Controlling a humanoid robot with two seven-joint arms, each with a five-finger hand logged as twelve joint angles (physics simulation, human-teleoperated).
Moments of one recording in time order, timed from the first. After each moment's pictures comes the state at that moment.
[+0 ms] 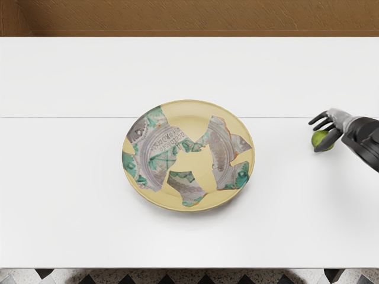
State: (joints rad) left arm -0.10 0.00 0.23 0.00 0.16 0.18 0.52; right arm 1.03 -0.75 0.09 1.33 -0.74 -0.30 -0.60
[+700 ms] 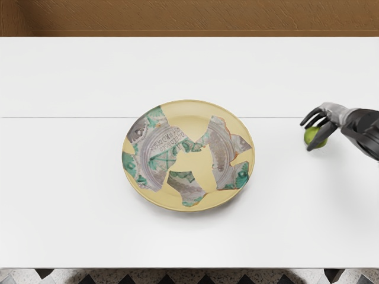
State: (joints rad) left arm -0.10 0.00 0.23 0.00 0.16 0.18 0.52; right arm 1.04 -0.75 0.19 1.33 -0.73 -0.17 -0.61
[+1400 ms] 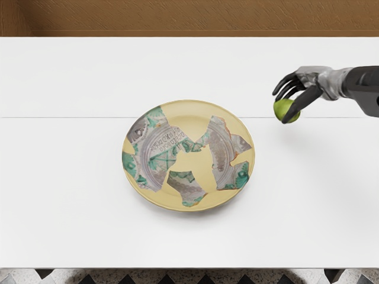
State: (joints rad) left arm -0.10 0.00 0.23 0.00 0.16 0.18 0.52; right arm 1.05 -0.74 0.52 1.33 -0.64 0.19 -0.61
